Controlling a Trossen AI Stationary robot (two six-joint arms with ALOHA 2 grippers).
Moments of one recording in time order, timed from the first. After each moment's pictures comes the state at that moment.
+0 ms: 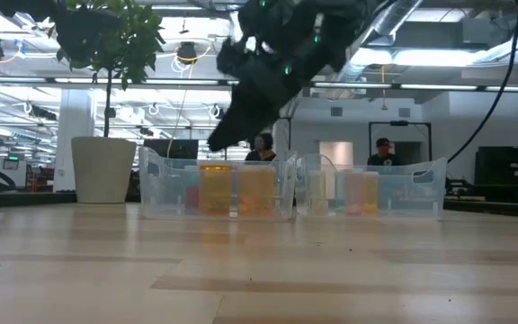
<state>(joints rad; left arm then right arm) -0.17 0.33 0.48 -0.29 -0.17 -0.33 -0.06 1.97 1.36 -0.12 -0.11 -0.13</state>
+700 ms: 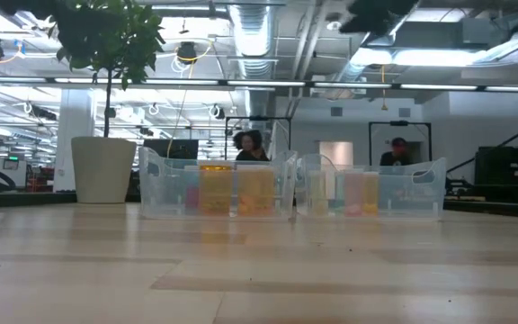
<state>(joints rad) -0.17 0.33 0.48 -0.27 -0.20 -0.33 -0.20 1.03 1.04 -0.43 -0.11 -0.13</state>
